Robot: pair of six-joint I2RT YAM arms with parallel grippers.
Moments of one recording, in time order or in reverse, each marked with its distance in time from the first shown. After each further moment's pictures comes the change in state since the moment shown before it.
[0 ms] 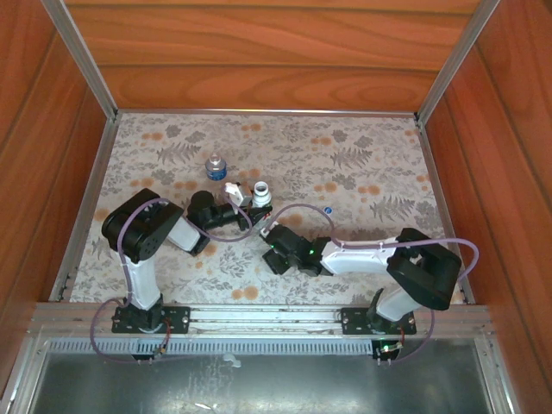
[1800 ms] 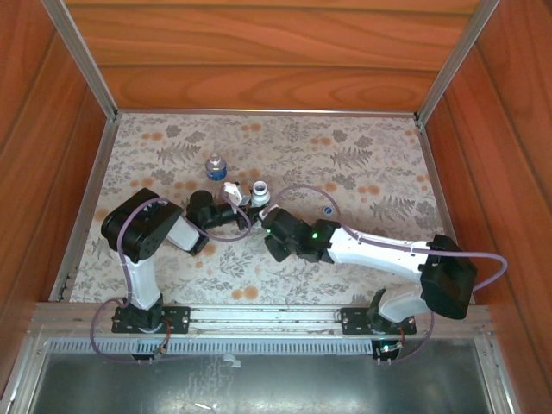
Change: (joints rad) left arm 0.011 0.000 -0.001 0.001 0.010 0.002; right arm -0.003 -0.116 0.277 -0.429 0.045 0.055
